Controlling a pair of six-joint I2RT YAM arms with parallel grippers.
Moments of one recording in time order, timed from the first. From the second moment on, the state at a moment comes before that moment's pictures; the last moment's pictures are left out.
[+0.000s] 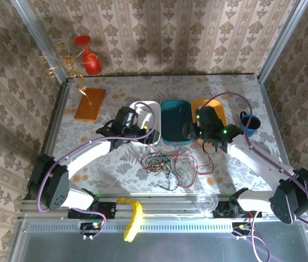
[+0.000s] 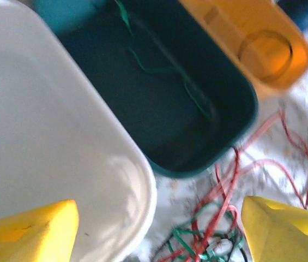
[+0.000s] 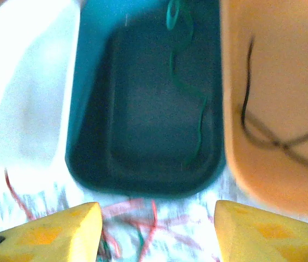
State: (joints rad) left arm -0.67 1.42 0.91 -0.23 0.33 -0.14; right arm 0.52 1.24 0.94 -0.61 0.03 0.54
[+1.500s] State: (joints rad) left arm -0.85 1.64 0.96 -0.40 0.24 0.04; right arm 0.49 1.01 0.81 -0.67 -0.12 0.44
